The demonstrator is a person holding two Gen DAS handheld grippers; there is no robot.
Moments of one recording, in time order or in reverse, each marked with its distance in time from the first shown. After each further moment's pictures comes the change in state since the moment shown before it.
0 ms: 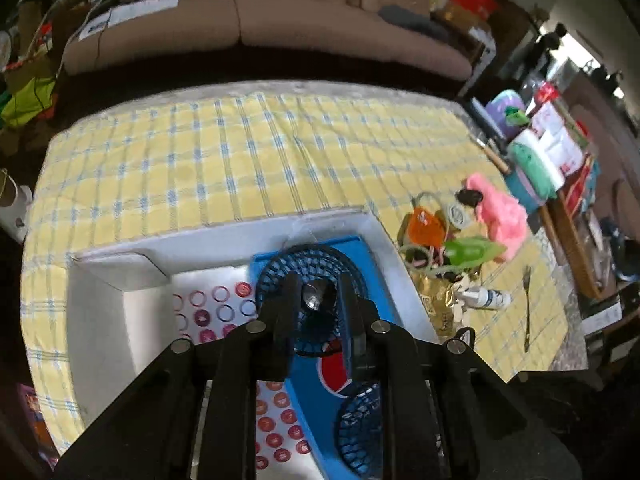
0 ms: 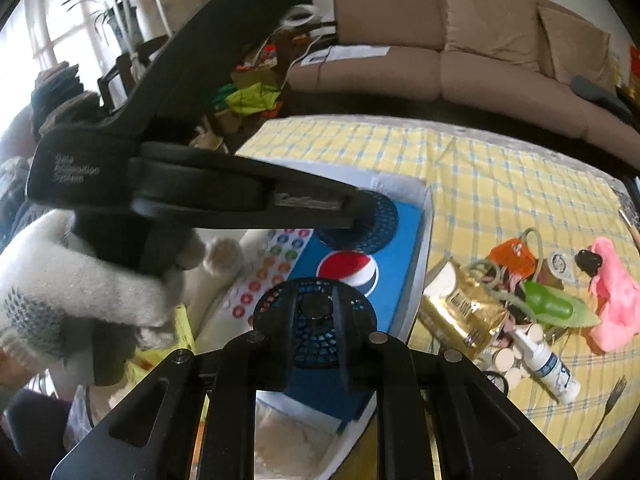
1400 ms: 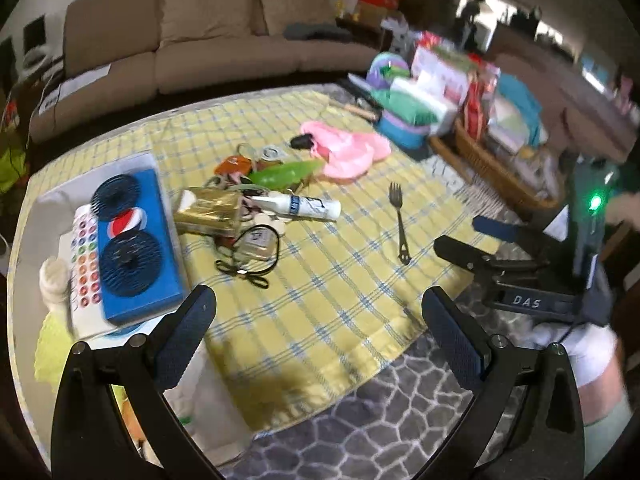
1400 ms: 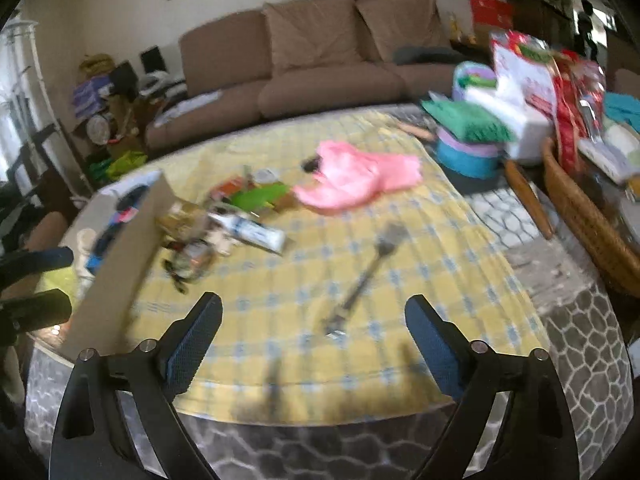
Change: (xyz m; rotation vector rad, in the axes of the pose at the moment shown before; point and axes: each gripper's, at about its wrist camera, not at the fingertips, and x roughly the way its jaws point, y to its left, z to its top) left arm -0.067 -0.198 -0.145 0.263 -0.127 -0.034; right arm -0.178 -0.166 -0.167 0.356 -0.158 -0.363
